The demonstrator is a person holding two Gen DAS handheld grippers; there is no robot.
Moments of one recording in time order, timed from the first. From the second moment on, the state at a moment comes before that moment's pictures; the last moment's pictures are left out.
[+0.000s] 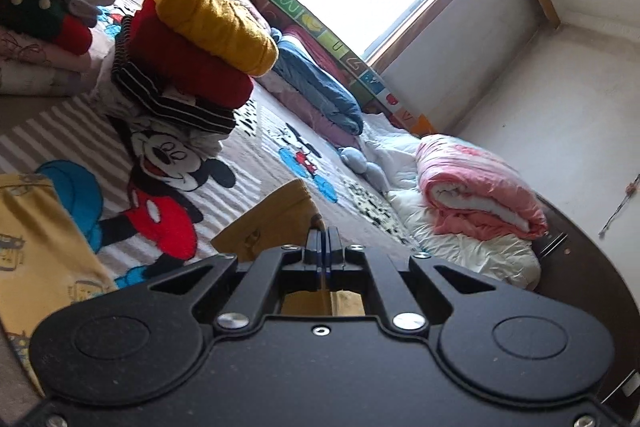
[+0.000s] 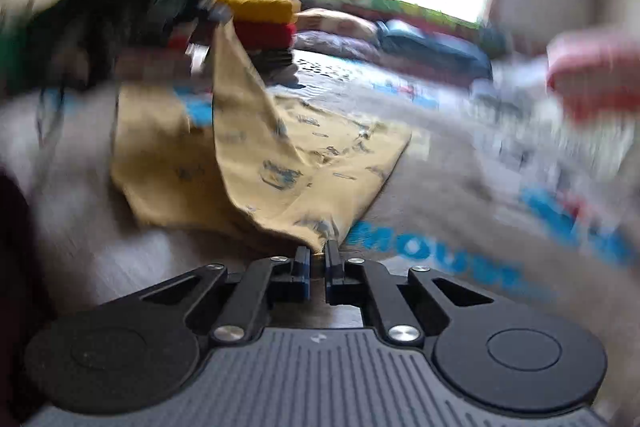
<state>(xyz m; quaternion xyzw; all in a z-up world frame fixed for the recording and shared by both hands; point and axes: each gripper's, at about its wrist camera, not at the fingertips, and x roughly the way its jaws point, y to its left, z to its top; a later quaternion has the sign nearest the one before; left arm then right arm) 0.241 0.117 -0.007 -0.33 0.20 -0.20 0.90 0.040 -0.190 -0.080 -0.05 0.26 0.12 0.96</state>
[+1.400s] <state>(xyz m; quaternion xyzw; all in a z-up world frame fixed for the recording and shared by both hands) 0.238 0.123 -0.038 -0.29 0.26 -0.14 0.91 0.053 -0.167 -0.080 -0.14 0.21 0.21 0.95</state>
